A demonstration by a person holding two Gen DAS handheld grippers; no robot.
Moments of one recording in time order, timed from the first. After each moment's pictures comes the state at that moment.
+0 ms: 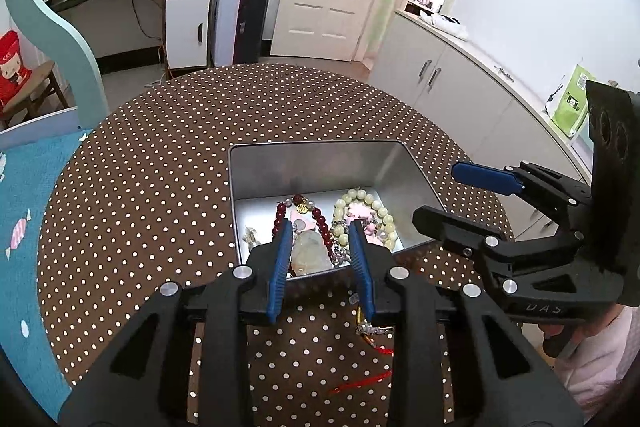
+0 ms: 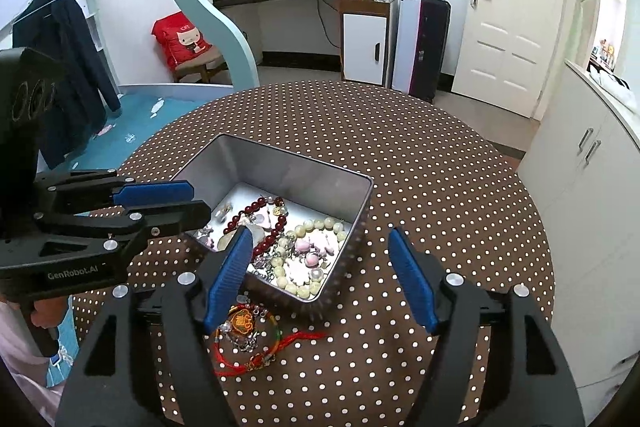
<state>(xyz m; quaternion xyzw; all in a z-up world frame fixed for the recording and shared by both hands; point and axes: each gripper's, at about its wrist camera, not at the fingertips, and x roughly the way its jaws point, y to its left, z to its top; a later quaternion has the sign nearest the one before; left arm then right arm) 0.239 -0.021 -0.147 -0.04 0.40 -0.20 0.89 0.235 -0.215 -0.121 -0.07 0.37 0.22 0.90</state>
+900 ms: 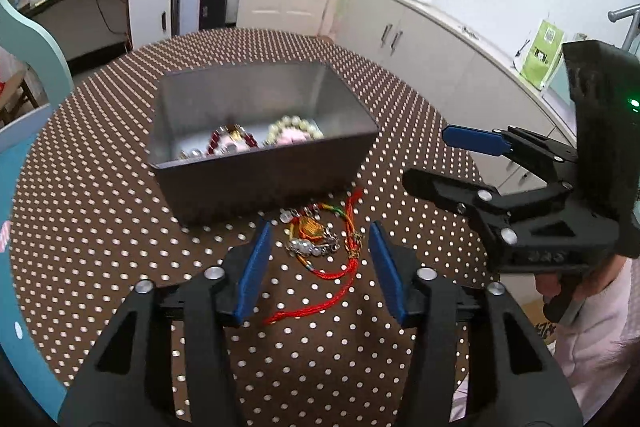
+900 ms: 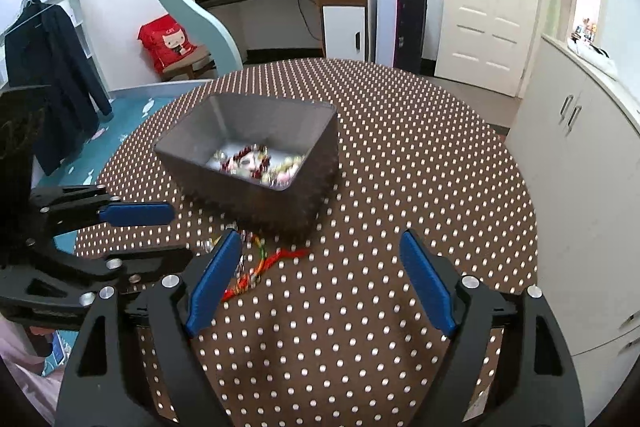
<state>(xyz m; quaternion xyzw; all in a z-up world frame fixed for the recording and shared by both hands) 0.184 -0.054 -0.173 -0.01 0.43 -0.26 0.86 0.187 -0.252 -0.138 -0.05 0.39 0.19 0.90</state>
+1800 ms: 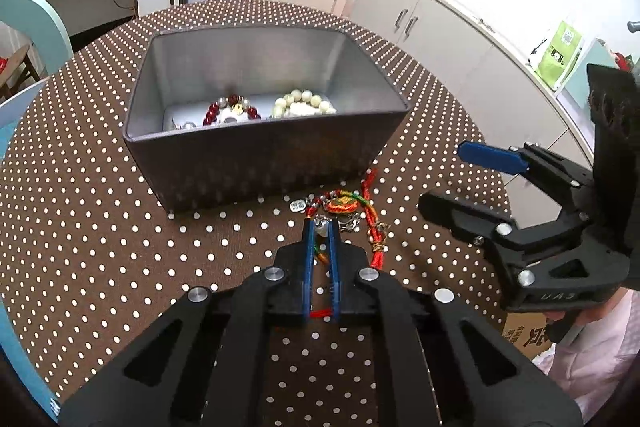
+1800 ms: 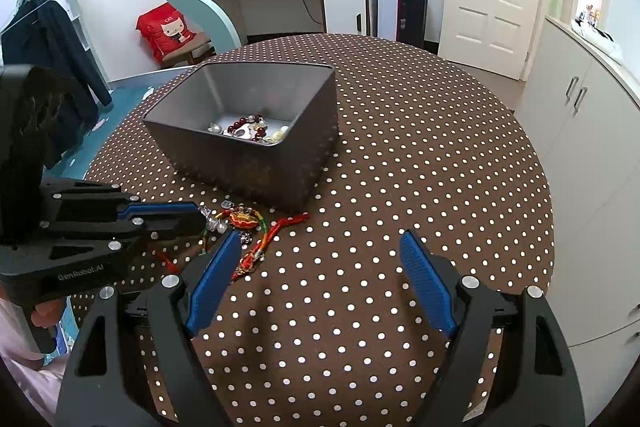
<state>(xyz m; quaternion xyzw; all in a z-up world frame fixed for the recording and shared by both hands) 0.200 -0.054 -0.190 -0.02 0.46 -0.24 0.85 0.190 -0.252 -0.152 -0.04 0.42 0.19 0.89</state>
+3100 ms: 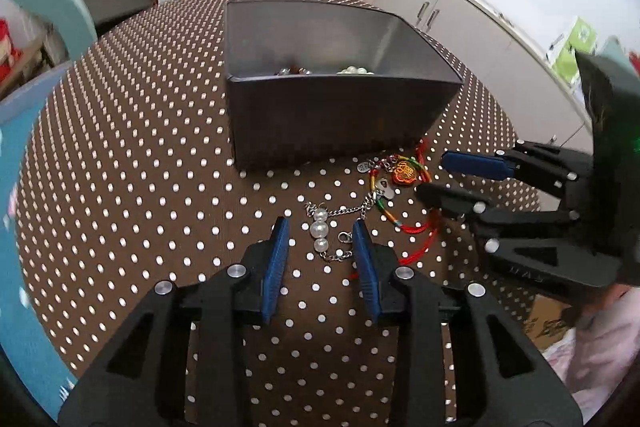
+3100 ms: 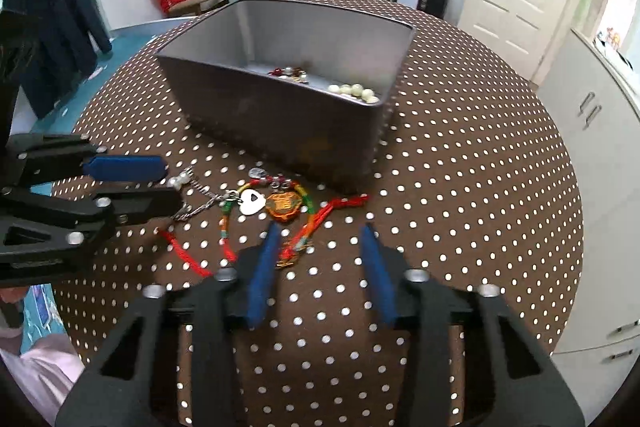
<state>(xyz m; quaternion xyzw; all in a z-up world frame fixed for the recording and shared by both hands) 0.188 -0.027 -0.193 0.01 0.48 -0.21 0.85 0.202 -0.196 -0.185 -0.12 0.46 0.20 0.86</state>
